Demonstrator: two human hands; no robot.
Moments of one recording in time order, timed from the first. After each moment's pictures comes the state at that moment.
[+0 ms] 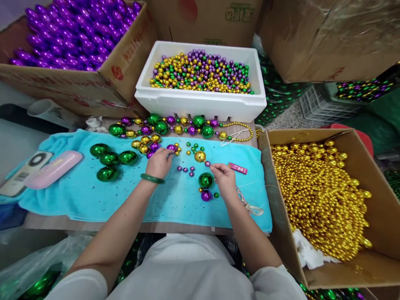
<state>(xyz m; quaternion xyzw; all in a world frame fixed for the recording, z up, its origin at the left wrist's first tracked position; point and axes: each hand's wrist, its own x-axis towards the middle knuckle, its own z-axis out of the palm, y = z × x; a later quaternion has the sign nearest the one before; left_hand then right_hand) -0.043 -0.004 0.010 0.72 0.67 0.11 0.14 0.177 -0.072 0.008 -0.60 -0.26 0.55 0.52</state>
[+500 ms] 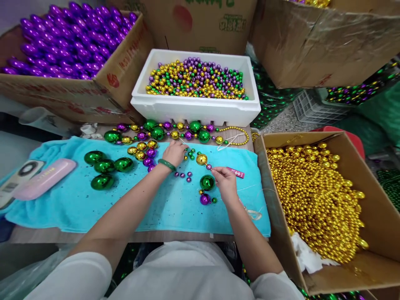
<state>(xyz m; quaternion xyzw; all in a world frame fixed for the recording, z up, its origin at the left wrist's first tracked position) -0.003 0.059 -0.012 0.81 0.56 0.09 0.13 0.186 -0.068 0.010 -0.61 -0.25 0.54 0.53</state>
